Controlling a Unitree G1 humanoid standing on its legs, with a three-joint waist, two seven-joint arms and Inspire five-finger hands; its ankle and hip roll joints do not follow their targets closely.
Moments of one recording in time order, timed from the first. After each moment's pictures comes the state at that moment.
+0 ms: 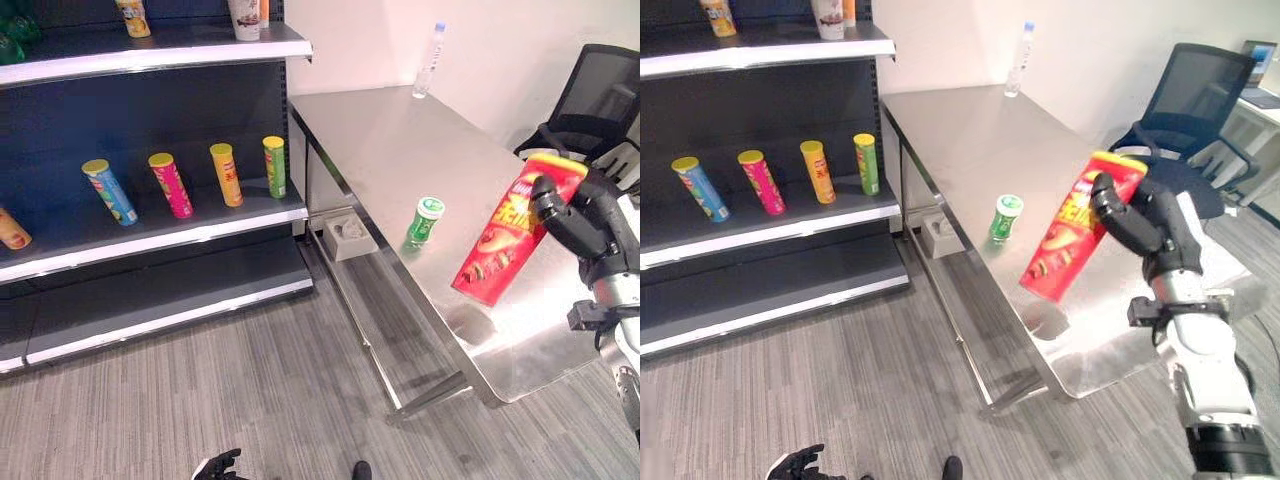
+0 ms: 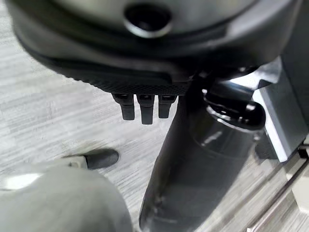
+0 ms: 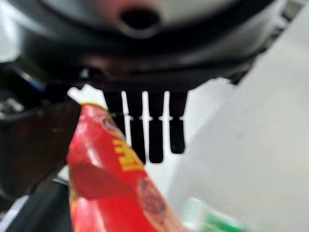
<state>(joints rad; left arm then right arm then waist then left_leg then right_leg) 0.12 0.24 -0.11 1.06 -0.09 -0.08 0.01 -0.15 -0.86 -0.19 0.07 0.48 -0.14 -0.05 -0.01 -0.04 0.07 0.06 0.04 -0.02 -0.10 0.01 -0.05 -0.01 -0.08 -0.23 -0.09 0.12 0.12</state>
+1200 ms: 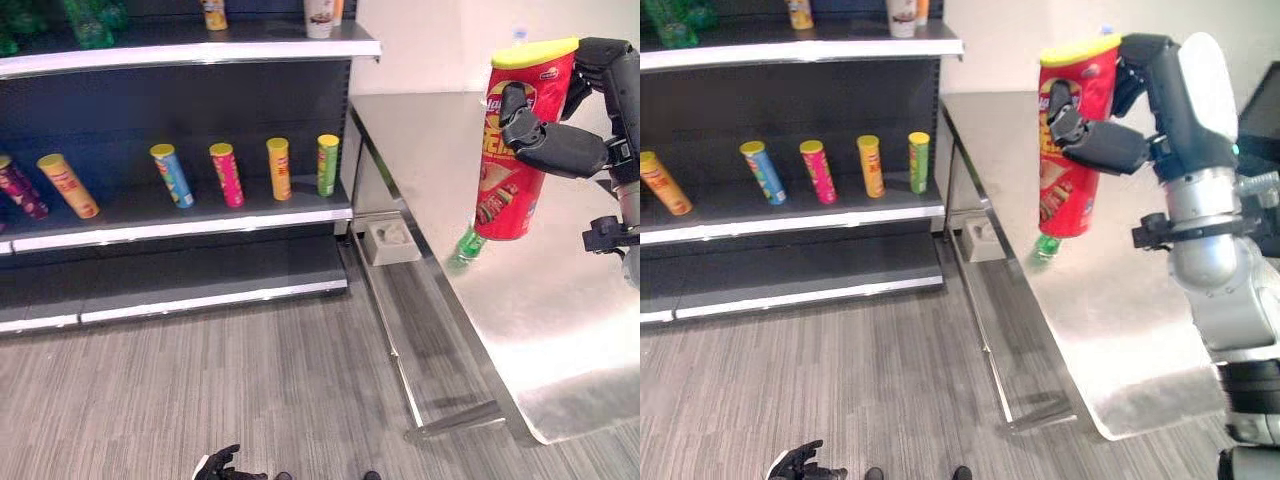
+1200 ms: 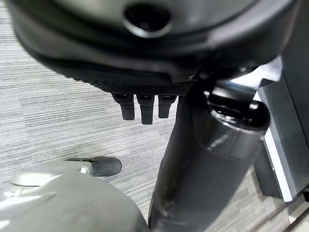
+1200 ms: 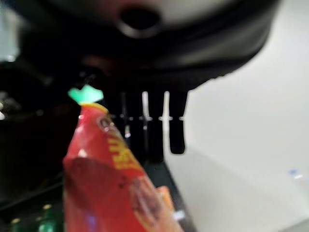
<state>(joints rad) 0.11 0.22 -0.11 1.05 -0.07 -0.08 0.07 -0.44 -1.08 -0.02 -0.01 -0.04 -0.21 -0.22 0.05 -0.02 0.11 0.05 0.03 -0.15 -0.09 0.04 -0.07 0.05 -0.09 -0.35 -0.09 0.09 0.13</state>
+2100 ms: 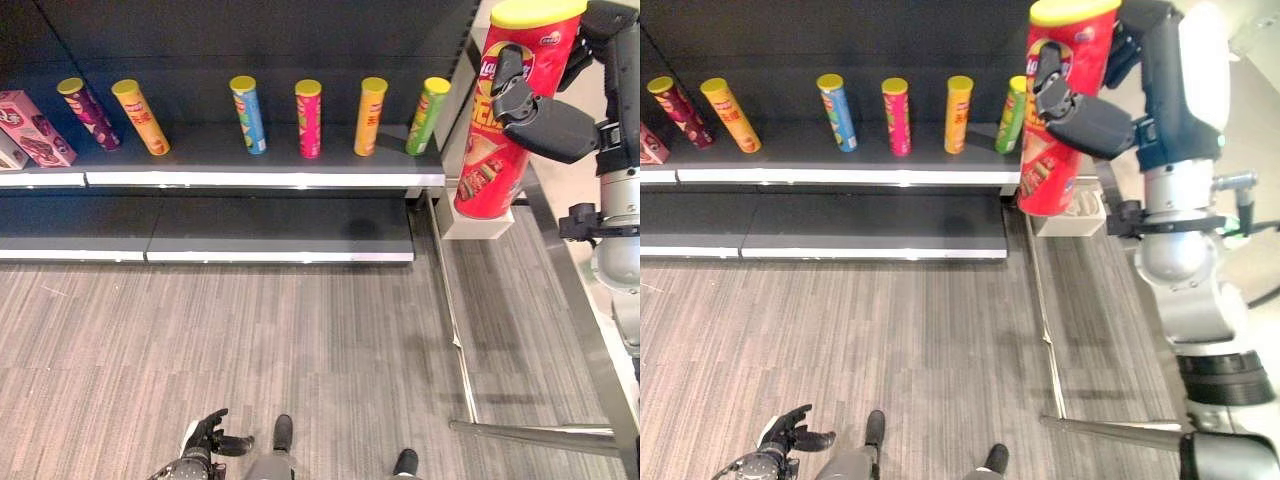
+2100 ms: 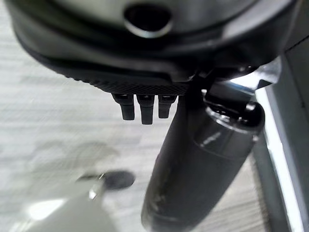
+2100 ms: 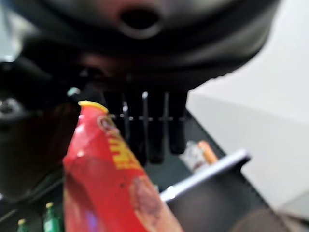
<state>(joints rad) 0.02 0.30 -0.06 0.98 -0.11 -0.06 0.10 -0.48 -0.93 -0.01 -0.10 -0.14 -0.13 -0.31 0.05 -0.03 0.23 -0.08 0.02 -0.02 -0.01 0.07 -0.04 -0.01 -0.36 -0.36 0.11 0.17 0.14</state>
